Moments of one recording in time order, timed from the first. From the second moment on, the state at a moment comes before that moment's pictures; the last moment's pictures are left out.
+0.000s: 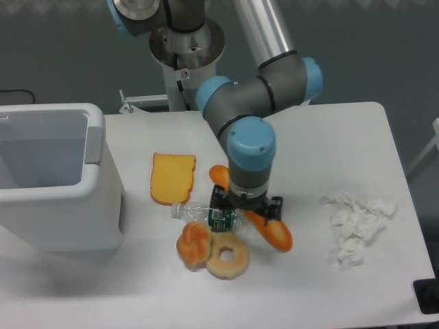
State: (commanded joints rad) arm 2.39 -2.02 -1.62 -1.03 1.57 0.61
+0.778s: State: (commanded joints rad) arm 2.31 -2.08 -1.61 -1.02 1.54 0.54
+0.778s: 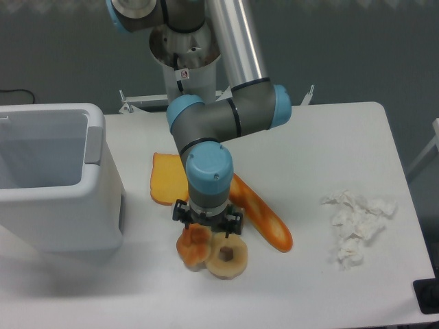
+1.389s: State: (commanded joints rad) arm 2.30 -2.08 -1.61 -1.02 1.54 0.53
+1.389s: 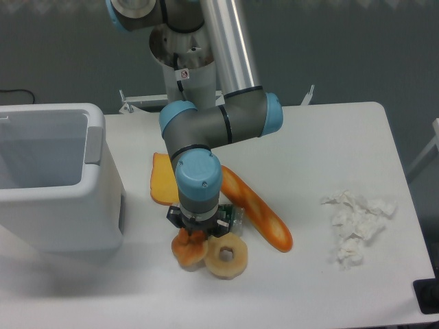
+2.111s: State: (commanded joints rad) arm 2.30 -2.10 -1.57 -1.02 1.54 0.53
